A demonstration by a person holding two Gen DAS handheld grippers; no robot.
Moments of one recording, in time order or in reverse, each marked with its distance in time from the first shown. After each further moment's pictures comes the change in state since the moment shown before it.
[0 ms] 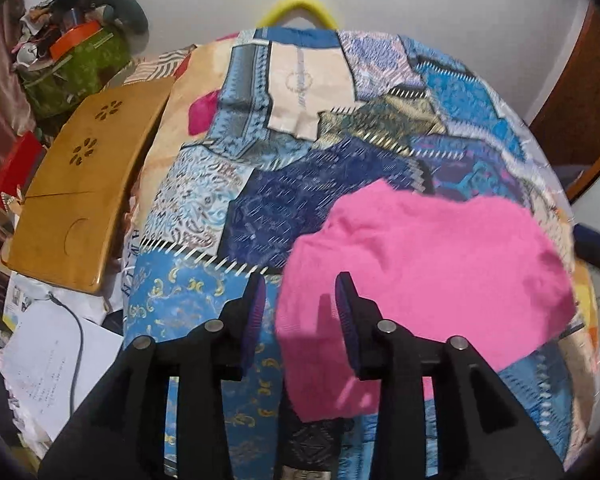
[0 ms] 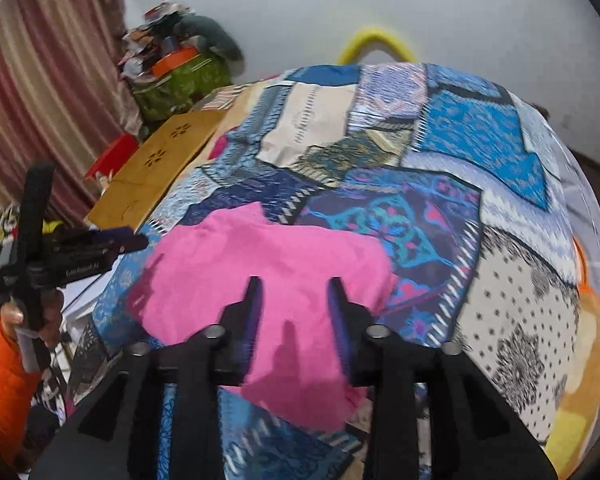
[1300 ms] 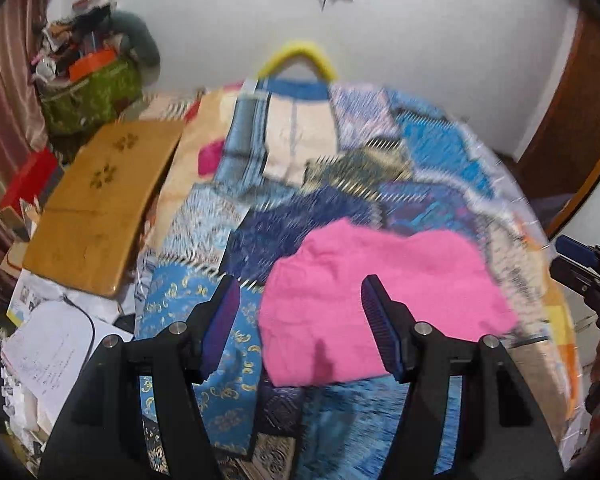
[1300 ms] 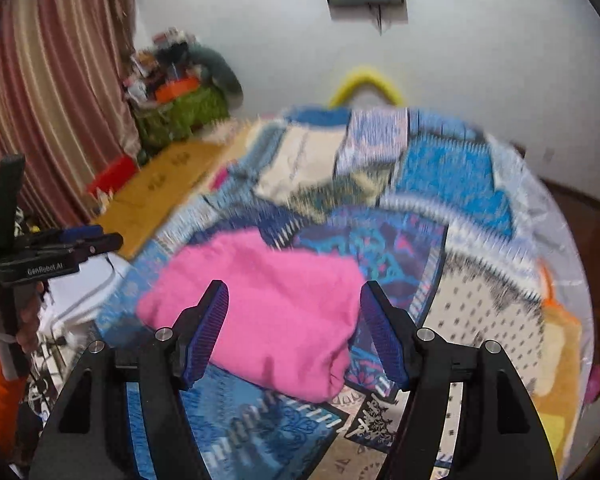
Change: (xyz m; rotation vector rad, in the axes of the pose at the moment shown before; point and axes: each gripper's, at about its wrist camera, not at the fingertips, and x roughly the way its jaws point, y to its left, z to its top) left arm -0.095 -0.020 -0.016 -0.025 -0.180 -0.015; right arm -0.074 0.012 -0.012 -0.033 -0.175 -0.067
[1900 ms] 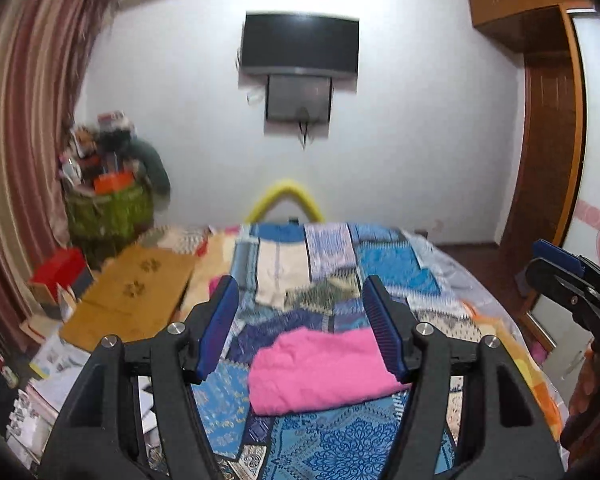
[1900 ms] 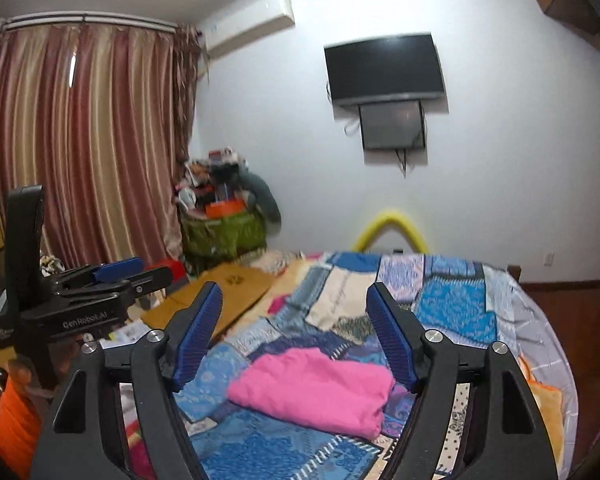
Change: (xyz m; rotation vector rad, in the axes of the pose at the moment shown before) left arm -0.199 -0.059 -0.030 0.056 -0.505 0.015; right arm -0.160 0.082 -0.005 -0.093 -0.474 0.059
